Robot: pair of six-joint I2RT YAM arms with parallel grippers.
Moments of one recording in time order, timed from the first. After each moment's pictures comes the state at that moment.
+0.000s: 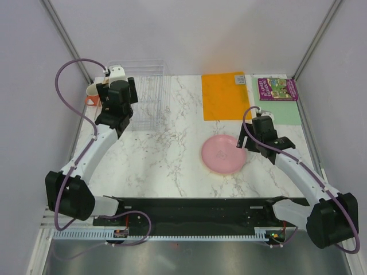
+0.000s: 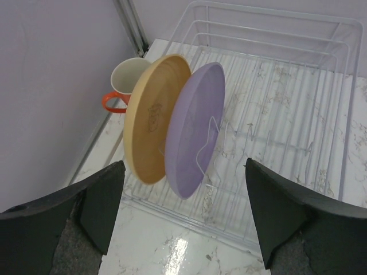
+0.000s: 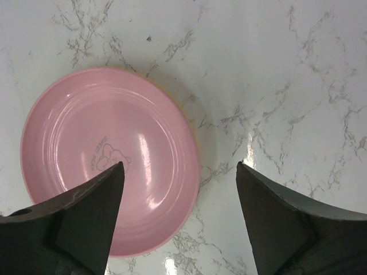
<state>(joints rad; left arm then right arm) -0.27 1.33 1.16 -0.11 -0.65 -0.07 0.29 1.11 0.79 -0.52 0.18 0.47</state>
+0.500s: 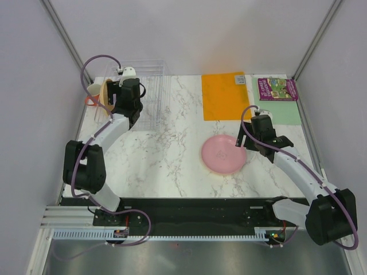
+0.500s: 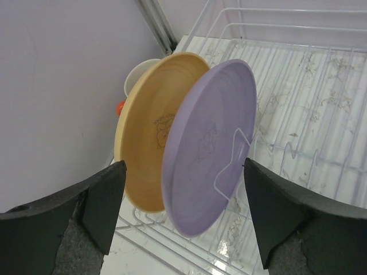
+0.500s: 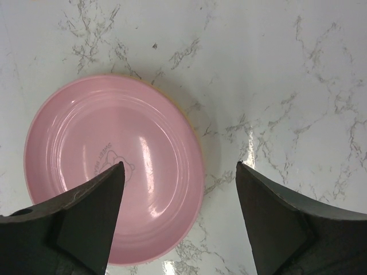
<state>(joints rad) -0.26 1.61 1.19 0.13 -0.78 0.09 0.29 1.15 0.79 -0.48 0.17 0.46</state>
